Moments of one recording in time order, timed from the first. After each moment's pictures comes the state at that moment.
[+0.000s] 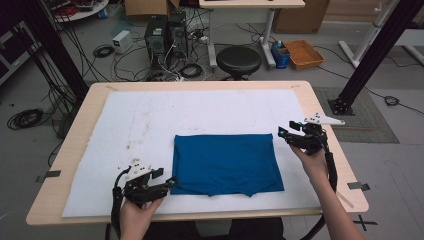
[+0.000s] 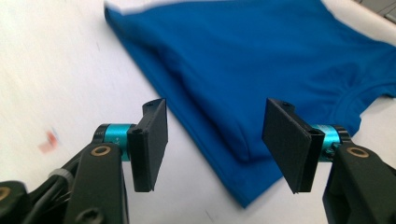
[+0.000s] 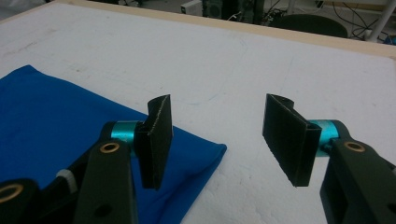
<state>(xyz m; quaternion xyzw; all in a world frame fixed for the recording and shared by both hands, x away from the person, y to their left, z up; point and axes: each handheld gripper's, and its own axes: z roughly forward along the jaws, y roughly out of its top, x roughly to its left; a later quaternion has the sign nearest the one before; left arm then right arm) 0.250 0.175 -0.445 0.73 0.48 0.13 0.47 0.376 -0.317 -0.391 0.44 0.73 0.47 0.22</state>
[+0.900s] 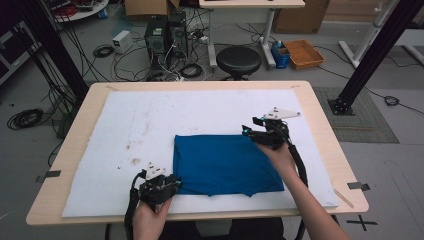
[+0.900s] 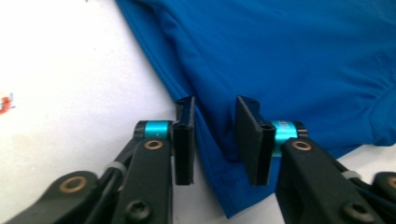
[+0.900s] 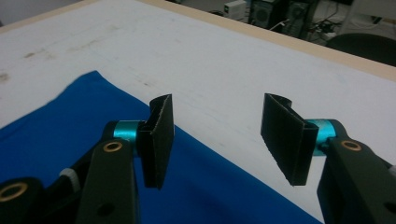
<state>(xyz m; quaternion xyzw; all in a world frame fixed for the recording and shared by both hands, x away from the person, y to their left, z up) 0.250 0.140 -0.452 0.73 0.52 0.16 0.41 0.393 -0.208 -0.383 0.36 0.78 0.48 0.20</state>
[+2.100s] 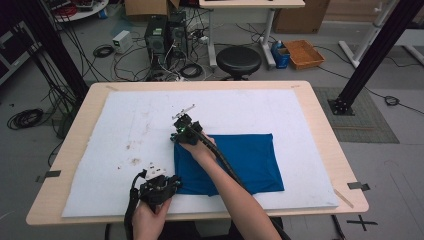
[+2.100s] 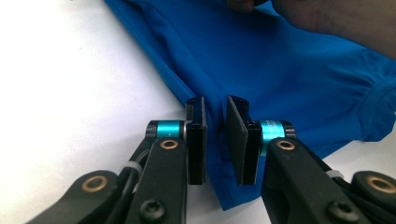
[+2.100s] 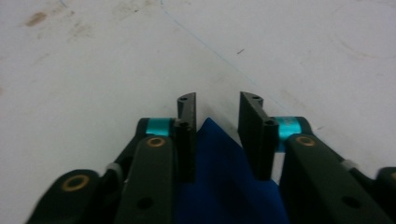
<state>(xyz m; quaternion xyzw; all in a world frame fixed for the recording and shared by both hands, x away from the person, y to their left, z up) 0.251 0.142 -0.453 0.74 0.51 0.14 0.42 0.452 0.025 -0.441 0.33 0.87 0.35 0.10</state>
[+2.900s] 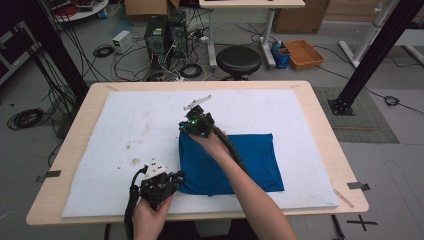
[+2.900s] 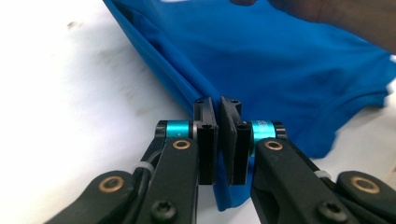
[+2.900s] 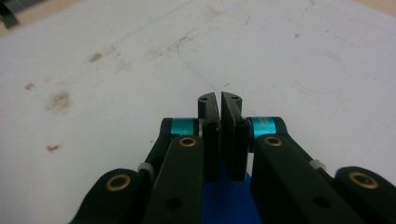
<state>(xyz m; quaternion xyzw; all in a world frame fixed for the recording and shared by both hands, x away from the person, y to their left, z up) 0.249 0.130 -0.424 0.74 0.46 0.14 0.46 0.449 -0.024 -0.395 0.30 0.85 0.42 0.07</state>
